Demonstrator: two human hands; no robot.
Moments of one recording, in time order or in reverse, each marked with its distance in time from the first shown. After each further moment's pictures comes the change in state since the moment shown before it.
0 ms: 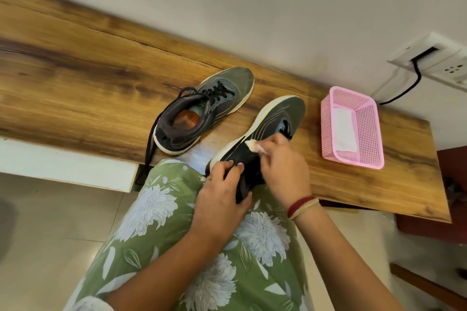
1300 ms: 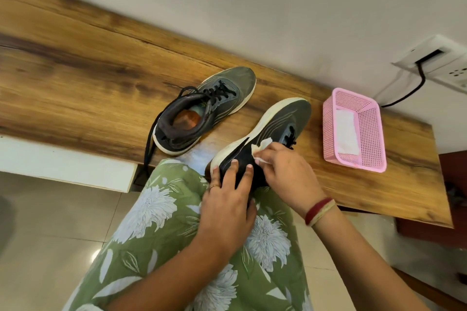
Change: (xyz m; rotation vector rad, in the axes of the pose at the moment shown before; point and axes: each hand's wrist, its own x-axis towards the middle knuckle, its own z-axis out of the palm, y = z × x) left_hand -0.004 0.005 0.006 0.241 -0.112 0.013; right_hand 0.003 0.011 -0.009 -0.041 -0.238 -0.176
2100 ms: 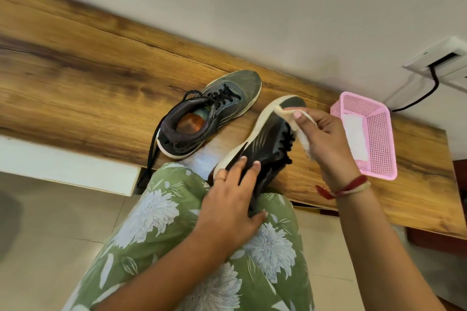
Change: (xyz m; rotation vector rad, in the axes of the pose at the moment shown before) left_hand 0.012 0.000 -0.020 -0.058 -0.084 0.084; right_hand 0.037 0.035 -0.031 0.988 0.334 0.180
